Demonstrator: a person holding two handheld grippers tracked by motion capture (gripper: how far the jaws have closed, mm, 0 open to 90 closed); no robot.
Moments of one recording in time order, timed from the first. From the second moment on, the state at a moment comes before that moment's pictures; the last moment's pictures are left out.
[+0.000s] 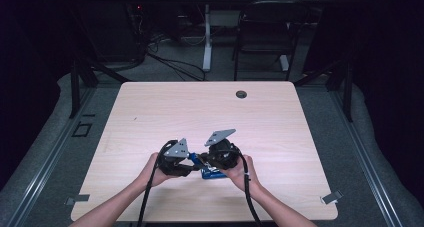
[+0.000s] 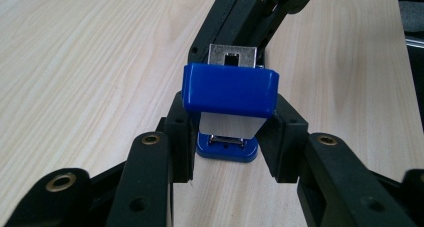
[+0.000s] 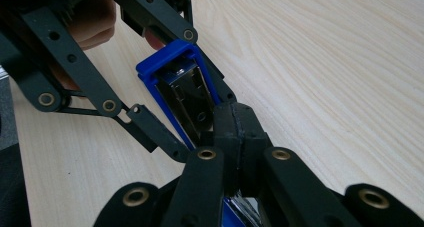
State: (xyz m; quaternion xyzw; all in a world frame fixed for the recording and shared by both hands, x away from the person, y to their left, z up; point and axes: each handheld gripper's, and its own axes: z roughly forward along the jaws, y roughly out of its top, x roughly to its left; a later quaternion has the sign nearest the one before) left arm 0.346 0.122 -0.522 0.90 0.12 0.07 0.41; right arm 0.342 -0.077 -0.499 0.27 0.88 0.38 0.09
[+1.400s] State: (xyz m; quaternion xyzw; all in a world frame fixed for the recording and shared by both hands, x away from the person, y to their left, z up) left arm 0.350 0.109 -0.533 0.89 0.10 0.07 0.44; right arm 0.335 -0.101 -0.483 0.27 0.87 0.40 0.08
